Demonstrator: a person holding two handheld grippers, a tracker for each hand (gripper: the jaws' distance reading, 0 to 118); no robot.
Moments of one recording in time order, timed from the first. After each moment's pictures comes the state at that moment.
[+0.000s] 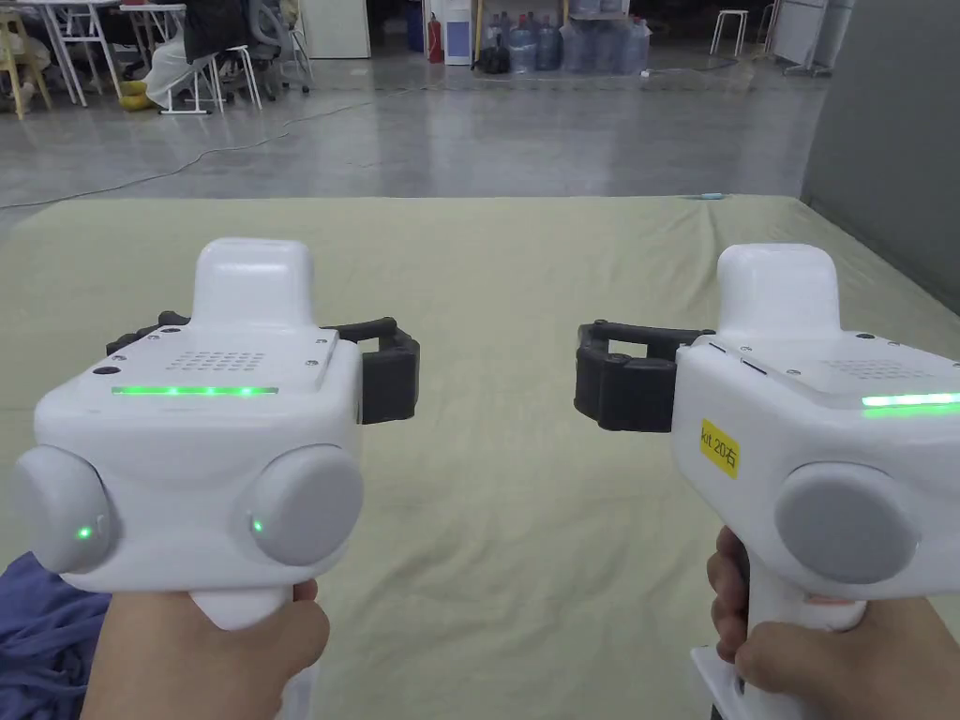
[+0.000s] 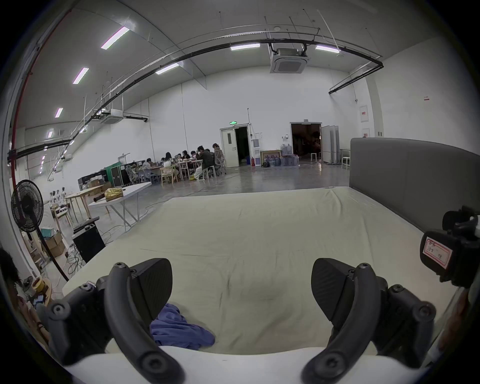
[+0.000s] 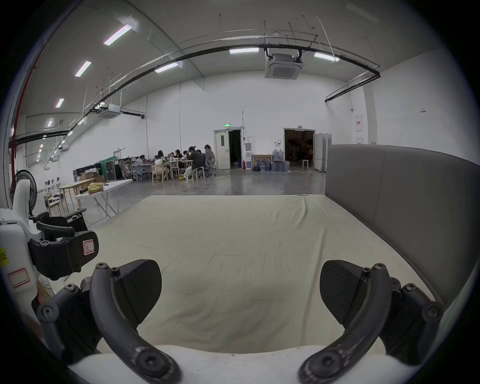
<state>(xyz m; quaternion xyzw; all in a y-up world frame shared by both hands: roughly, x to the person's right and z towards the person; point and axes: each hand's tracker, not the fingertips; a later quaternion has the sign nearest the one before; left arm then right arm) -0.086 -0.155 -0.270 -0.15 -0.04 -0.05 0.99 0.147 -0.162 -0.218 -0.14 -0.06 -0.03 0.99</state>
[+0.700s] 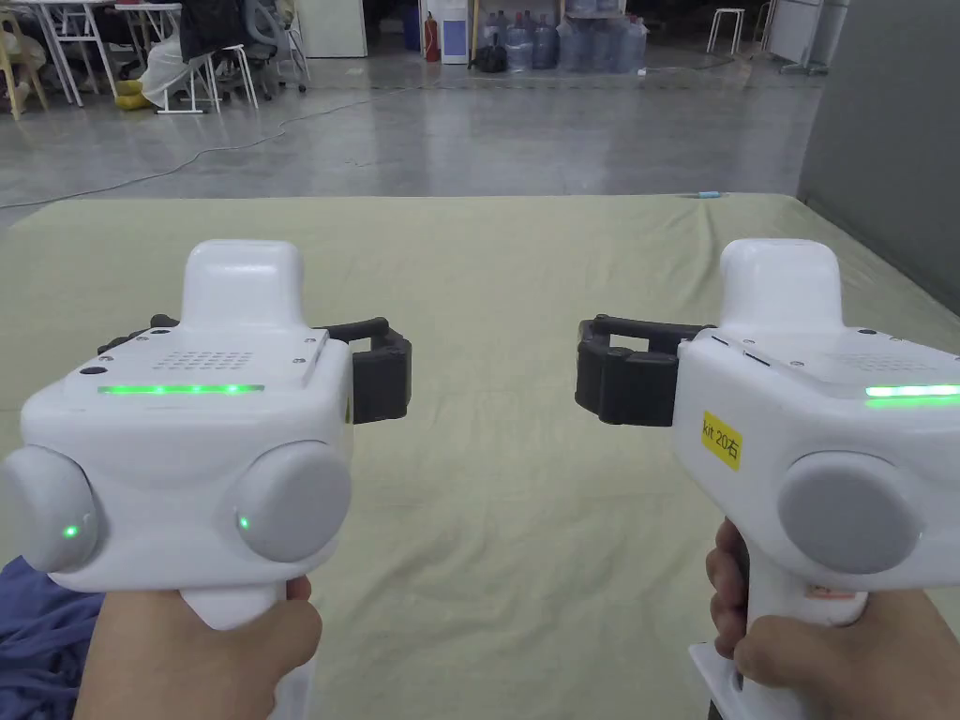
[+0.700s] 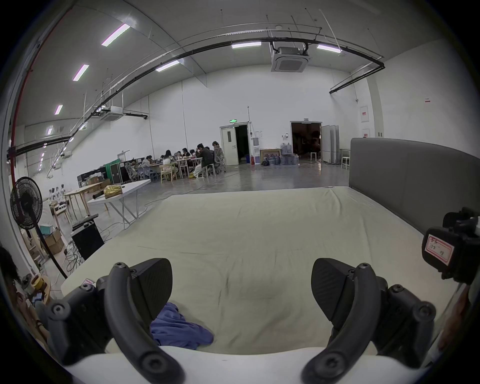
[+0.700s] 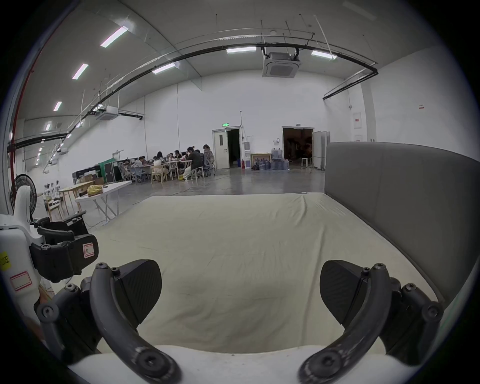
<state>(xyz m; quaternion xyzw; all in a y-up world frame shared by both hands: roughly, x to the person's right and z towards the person) -0.088 -0.155 -0.271 -0.15 -0.04 -0.05 0.99 0.150 -0.160 -0.219 -0.14 -0.06 -0.04 0.99</state>
